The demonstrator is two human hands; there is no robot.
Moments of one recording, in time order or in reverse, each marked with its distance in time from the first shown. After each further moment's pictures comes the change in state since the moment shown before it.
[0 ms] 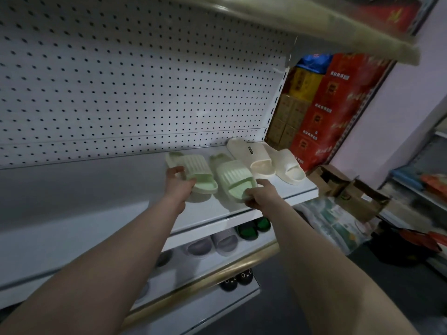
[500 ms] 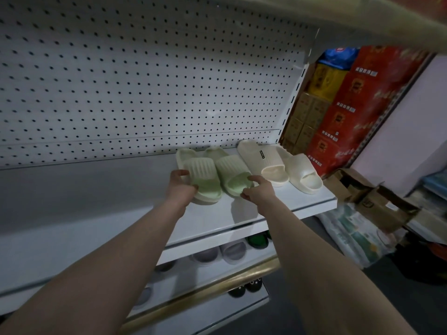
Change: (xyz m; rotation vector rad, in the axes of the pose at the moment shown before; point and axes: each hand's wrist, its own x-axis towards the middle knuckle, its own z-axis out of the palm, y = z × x) left_hand 0.032 -0.009 0.002 0.231 0.034 0.021; right_hand 0.053 -0.004 0.030 -0.148 -0.023 -0.093
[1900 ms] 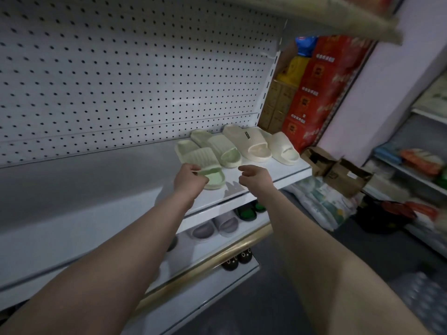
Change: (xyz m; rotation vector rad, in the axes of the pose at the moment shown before) left_hand -0.064 0.009 -0.021 0.148 -0.191 0.065; right_hand -0.107 -0.001 -0.007 -0.210 0.068 -0.126
